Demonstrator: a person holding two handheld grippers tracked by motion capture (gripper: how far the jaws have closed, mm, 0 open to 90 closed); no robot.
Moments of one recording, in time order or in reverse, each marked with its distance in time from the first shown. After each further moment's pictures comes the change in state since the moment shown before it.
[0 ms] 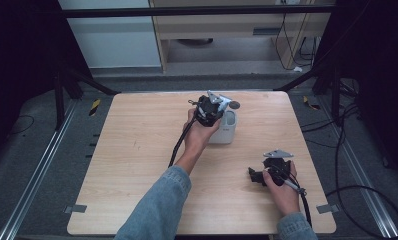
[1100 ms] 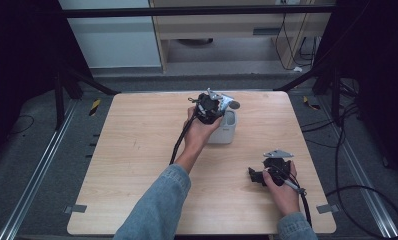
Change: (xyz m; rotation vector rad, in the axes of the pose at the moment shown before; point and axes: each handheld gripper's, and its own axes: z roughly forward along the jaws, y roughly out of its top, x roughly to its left) left arm 0.001 0.008 -0.006 0.008 -0.012 -0.037; right arm 0.000 0.000 0.000 0.000 0.001 0.002
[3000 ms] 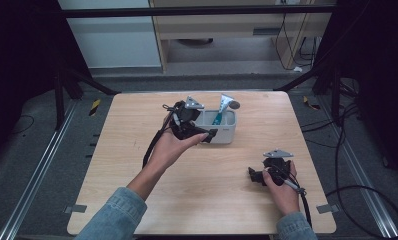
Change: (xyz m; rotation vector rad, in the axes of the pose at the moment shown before) left arm -0.006 -0.015 -0.120 0.048 -0.126 0.022; right arm 0.001 0.001 0.001 0.000 0.001 0.011
